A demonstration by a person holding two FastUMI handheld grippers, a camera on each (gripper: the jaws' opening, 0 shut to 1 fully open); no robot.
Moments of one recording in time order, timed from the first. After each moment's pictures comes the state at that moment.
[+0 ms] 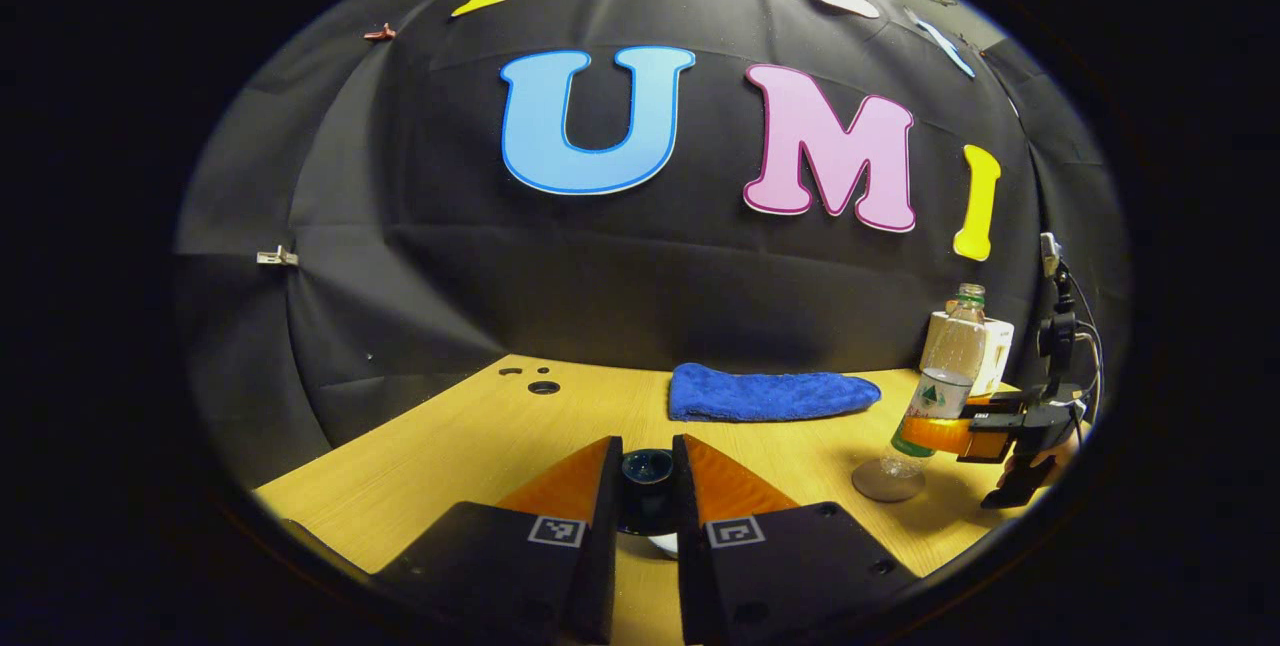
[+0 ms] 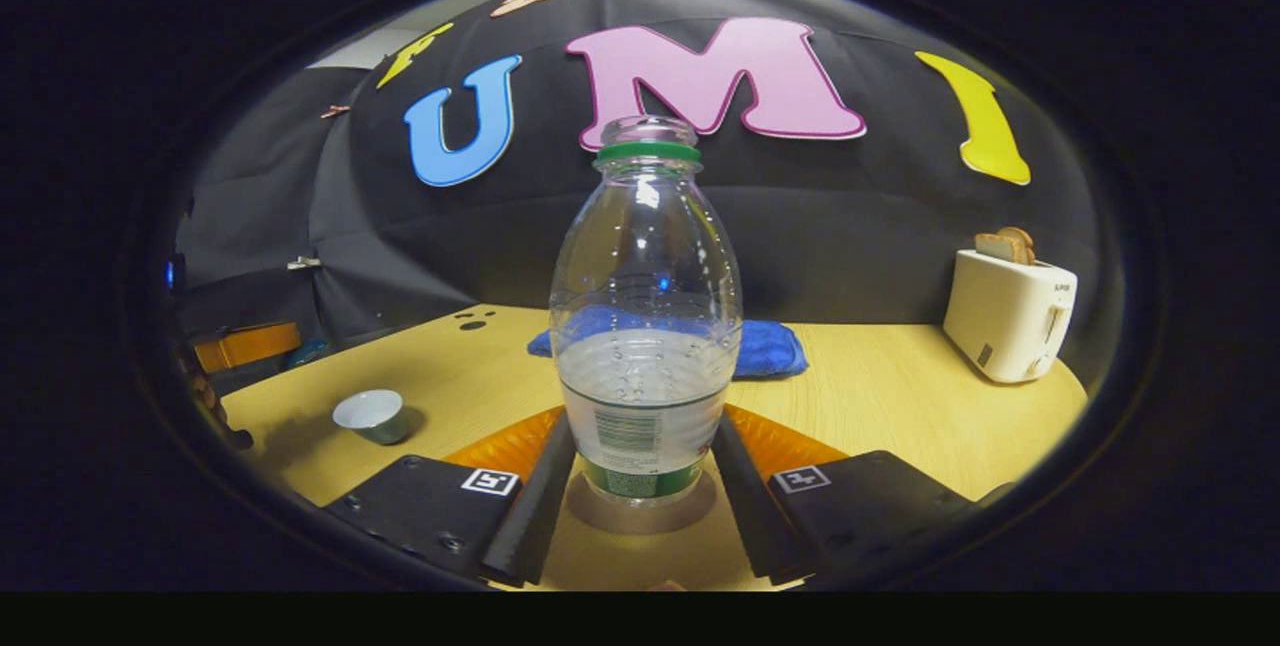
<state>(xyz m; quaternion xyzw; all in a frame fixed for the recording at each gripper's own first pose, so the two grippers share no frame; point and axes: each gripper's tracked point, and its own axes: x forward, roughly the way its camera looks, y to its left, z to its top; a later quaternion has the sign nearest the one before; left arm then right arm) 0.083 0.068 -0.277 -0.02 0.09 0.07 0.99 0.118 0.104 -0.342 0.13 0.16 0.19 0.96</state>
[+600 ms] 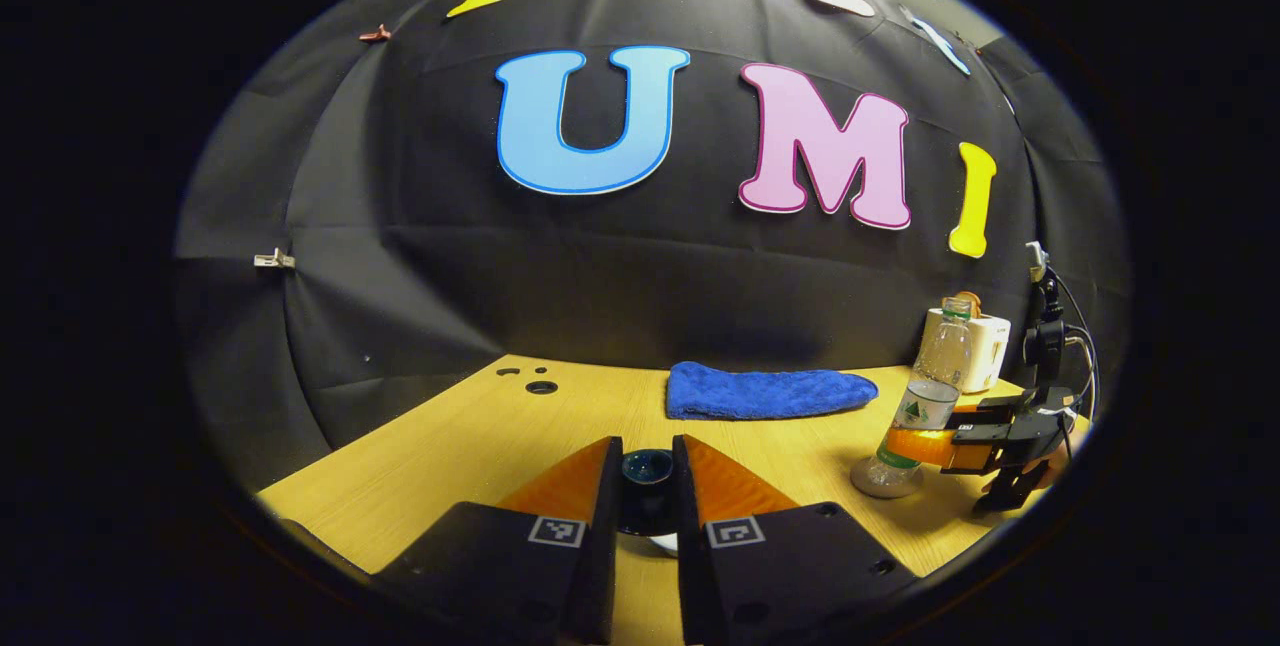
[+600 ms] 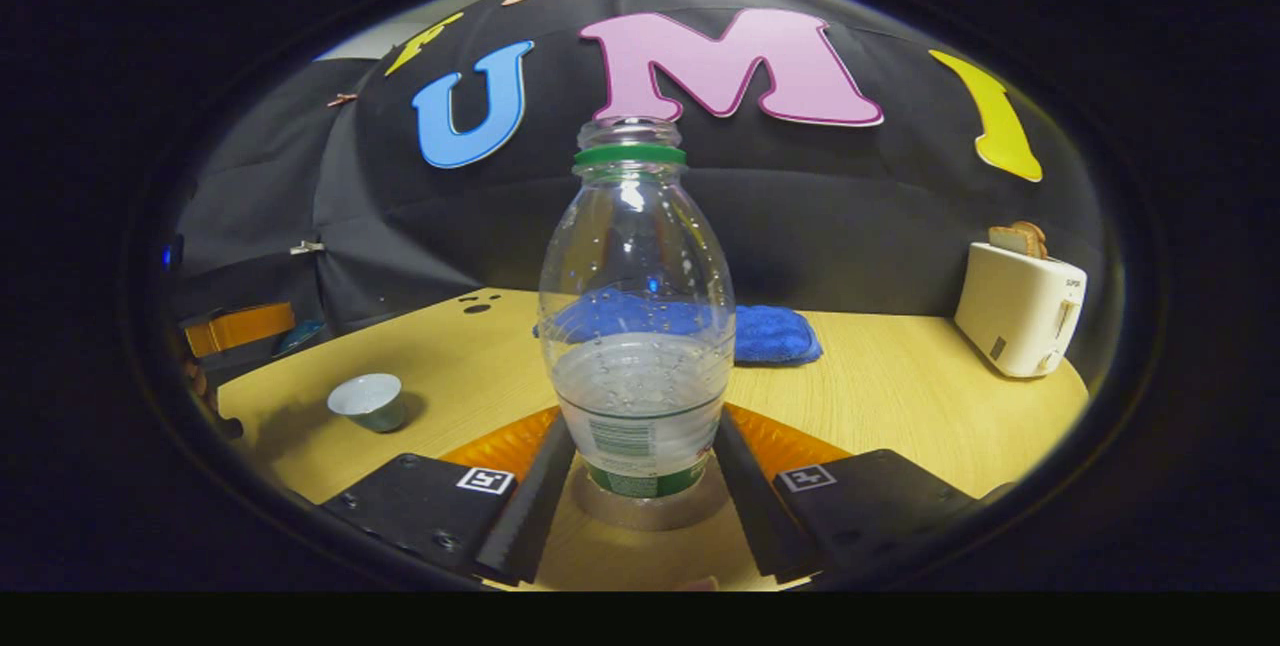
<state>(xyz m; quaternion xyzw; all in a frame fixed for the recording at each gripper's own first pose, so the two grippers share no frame) 0.081 0.067 -0.277 -0.02 0.09 0.07 0.99 0.117 0.113 -0.355 0.12 0.17 0.20 0.96</state>
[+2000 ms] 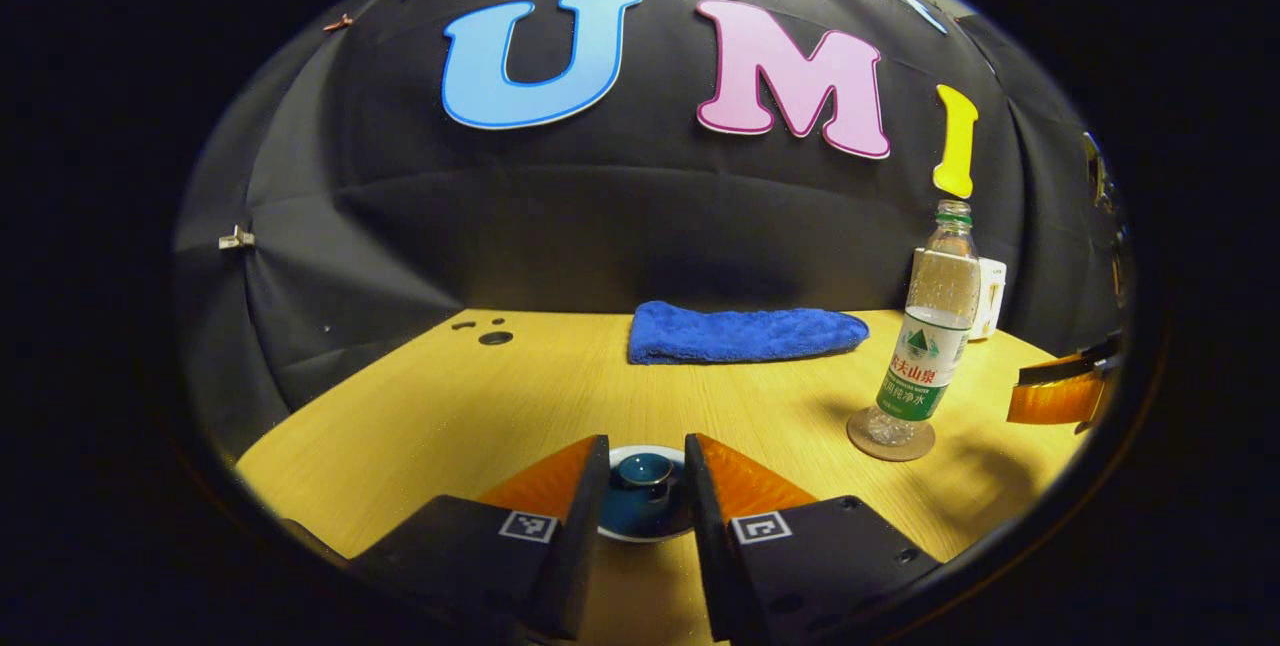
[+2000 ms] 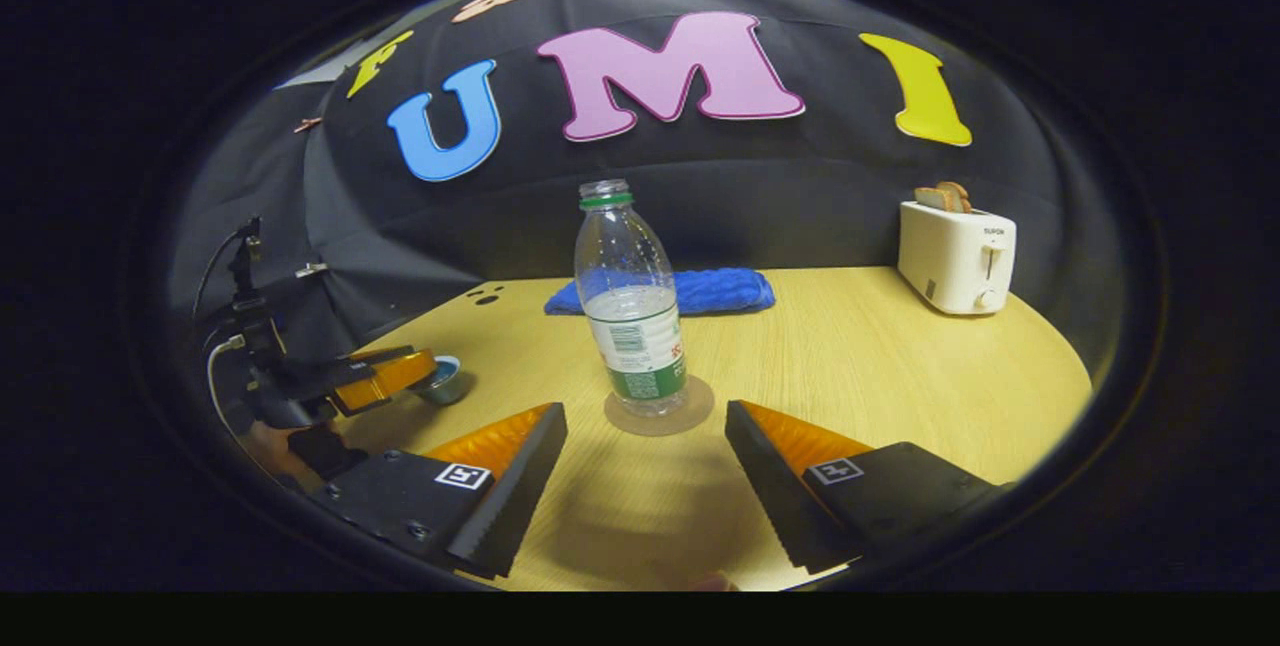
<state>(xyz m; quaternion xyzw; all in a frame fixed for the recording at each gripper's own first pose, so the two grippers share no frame) 0.114 0.029 -0.341 0.01 0.15 0.04 0.99 0.015 0.071 -0.328 0.16 0.23 0.17 0.94</state>
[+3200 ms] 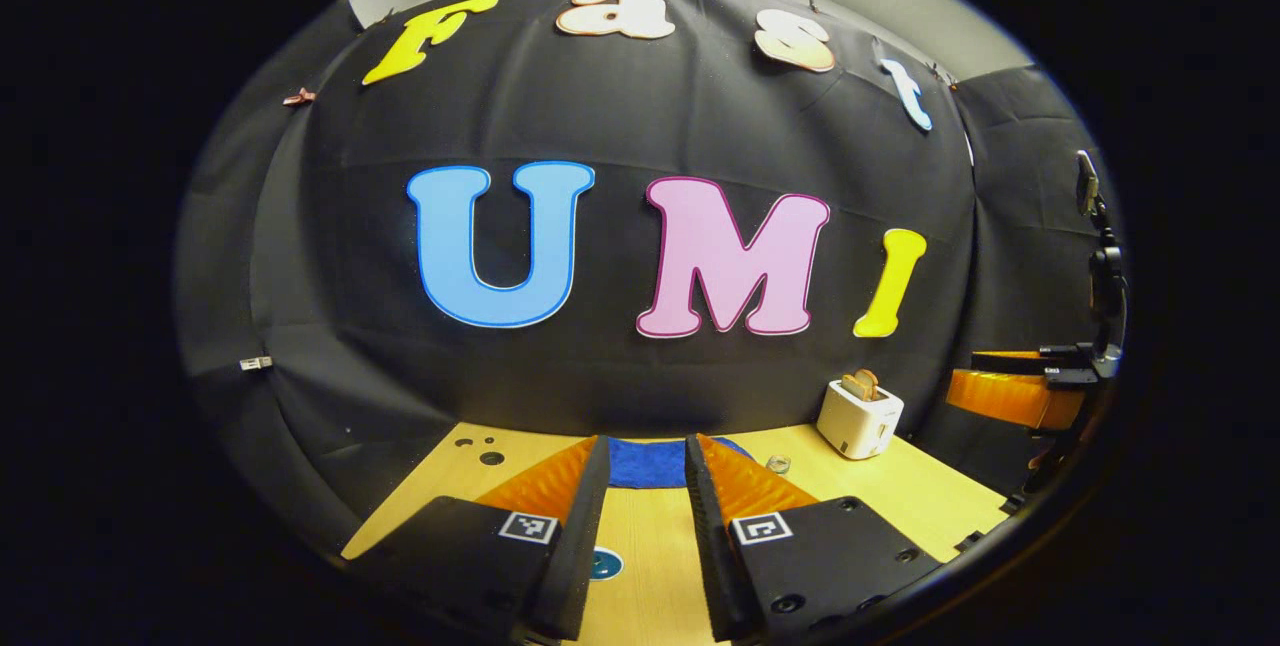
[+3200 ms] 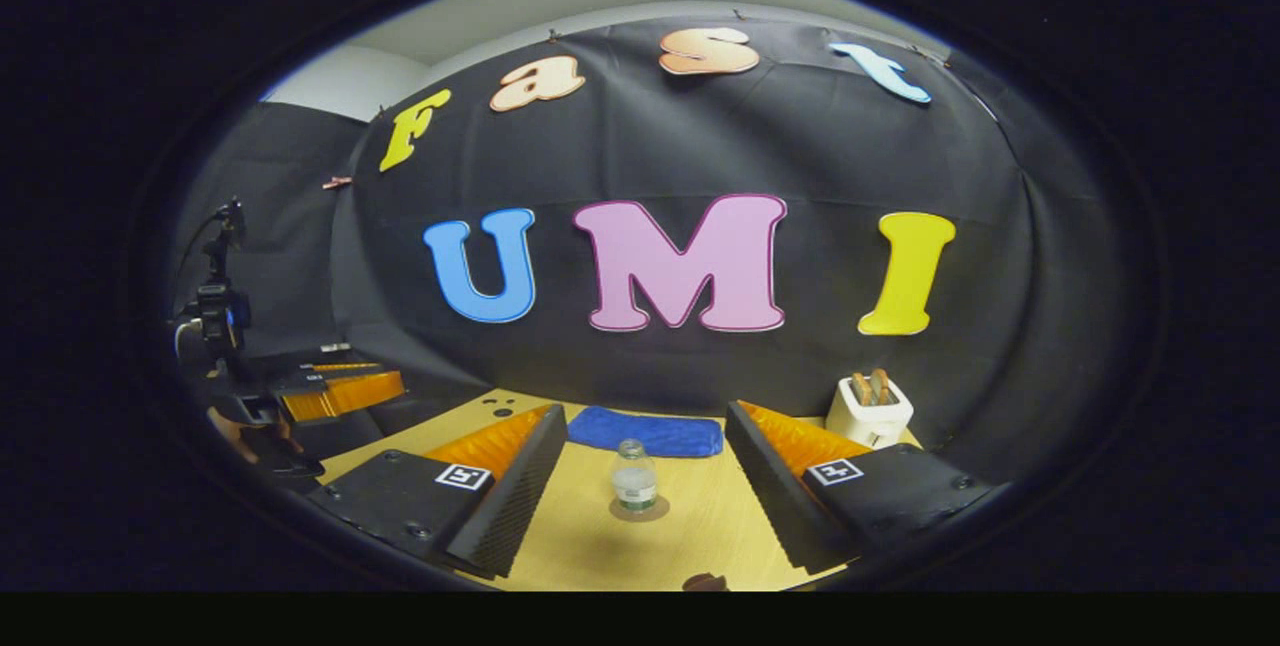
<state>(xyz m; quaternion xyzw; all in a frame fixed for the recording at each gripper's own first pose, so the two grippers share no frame) 0.038 -0.034 -0.039 -0.01 0.08 -0.01 1.00 -0.014 -0.025 -0.030 0.13 0.08 0.13 0.98</state>
